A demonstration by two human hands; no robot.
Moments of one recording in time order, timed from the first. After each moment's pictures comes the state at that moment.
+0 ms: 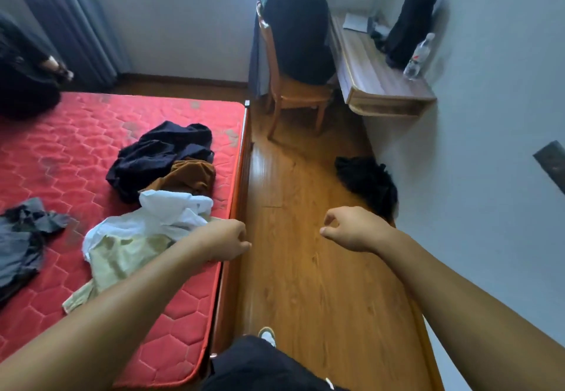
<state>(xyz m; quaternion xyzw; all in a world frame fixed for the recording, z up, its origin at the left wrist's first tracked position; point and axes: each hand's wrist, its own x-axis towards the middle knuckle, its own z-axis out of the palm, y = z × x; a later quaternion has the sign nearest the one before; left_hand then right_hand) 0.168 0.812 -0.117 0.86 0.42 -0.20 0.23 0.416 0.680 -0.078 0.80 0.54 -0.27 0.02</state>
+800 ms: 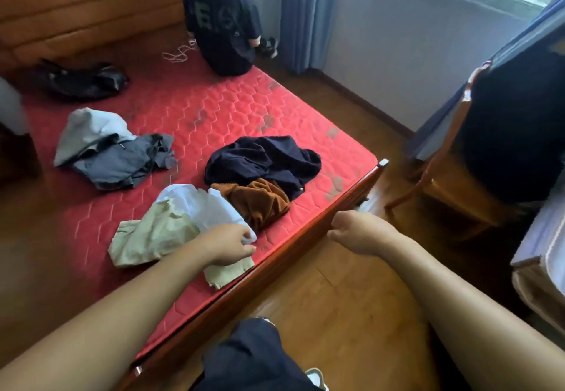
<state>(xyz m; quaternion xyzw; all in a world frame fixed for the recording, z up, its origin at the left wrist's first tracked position) 0.279 1.028 -0.128 0.59 0.73 -0.07 0.33 0.551 1.145 -0.100 0.51 0.81 -0.24 0.16</state>
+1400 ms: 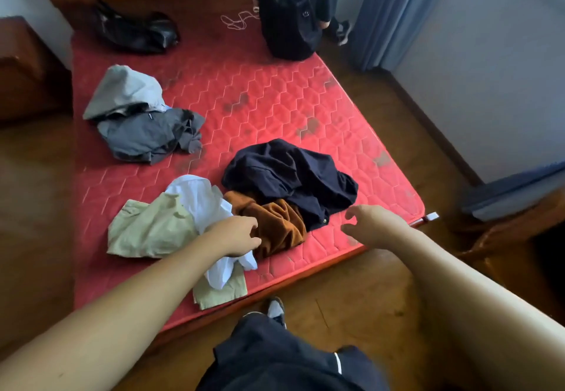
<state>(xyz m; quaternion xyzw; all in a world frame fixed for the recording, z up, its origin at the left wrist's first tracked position) 0.195 1.200 -0.191 0.46 0.81 -0.04 0.36 0.430 1.403 -0.151 0.41 0.86 -0.19 0.24</state>
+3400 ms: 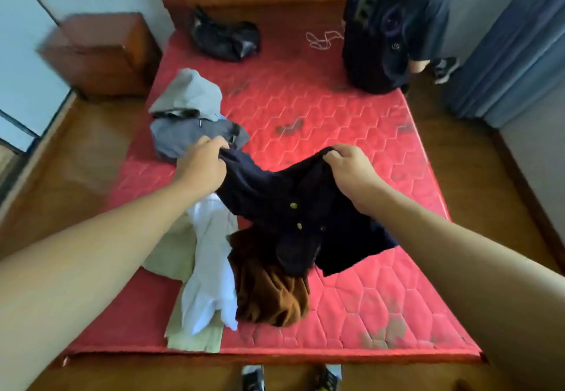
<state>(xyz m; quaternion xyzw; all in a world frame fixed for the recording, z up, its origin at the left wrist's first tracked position) 0.030 1.366 -0.166 0.21 0.96 0.18 0.06 0.188 1.597 -0.141 0.31 0.80 -0.52 -0.05</state>
